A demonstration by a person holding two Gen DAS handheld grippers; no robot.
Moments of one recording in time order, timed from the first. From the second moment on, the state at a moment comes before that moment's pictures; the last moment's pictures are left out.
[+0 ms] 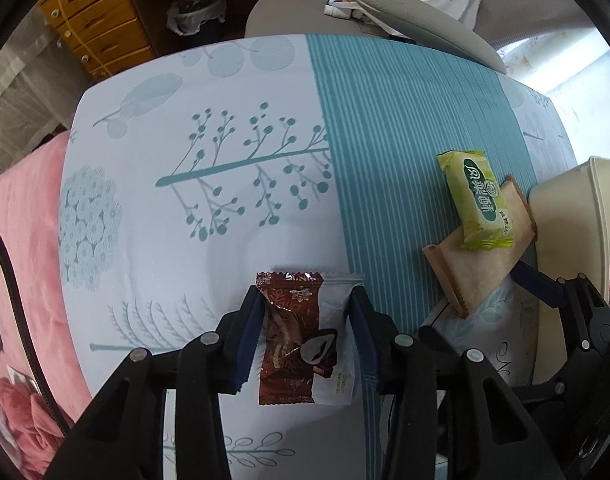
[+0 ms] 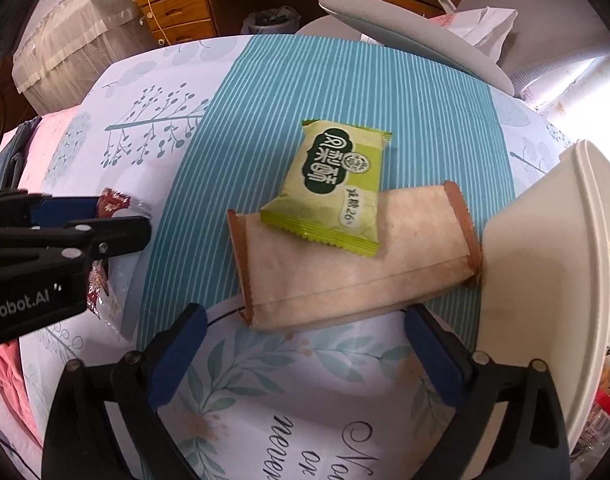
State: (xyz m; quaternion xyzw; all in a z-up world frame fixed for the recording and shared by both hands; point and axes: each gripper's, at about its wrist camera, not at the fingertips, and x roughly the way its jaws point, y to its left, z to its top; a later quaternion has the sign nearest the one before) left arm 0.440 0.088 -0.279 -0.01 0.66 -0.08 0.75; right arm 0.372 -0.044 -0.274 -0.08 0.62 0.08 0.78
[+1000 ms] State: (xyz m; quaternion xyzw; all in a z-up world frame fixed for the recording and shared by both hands) left arm 0.399 0.115 -0.253 -0.09 0.65 -0.04 0.75; right arm 0.384 -0.075 -0.247 -0.05 0.62 0.10 0.78
